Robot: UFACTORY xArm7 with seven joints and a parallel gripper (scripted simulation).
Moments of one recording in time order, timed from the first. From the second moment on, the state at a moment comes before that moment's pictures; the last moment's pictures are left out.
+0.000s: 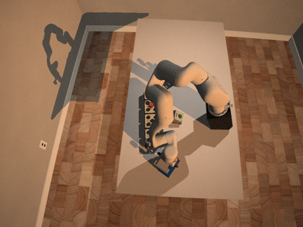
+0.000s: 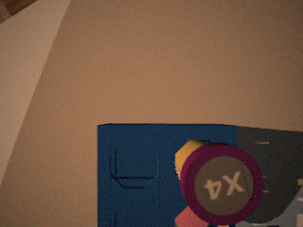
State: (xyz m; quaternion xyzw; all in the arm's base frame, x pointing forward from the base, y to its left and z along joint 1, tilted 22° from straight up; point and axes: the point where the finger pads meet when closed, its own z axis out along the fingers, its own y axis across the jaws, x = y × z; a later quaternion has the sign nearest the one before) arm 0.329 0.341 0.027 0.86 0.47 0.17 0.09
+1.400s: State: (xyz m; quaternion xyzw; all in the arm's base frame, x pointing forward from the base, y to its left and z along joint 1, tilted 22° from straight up) arm 0.329 0.341 0.028 0.86 0.47 0.17 0.09
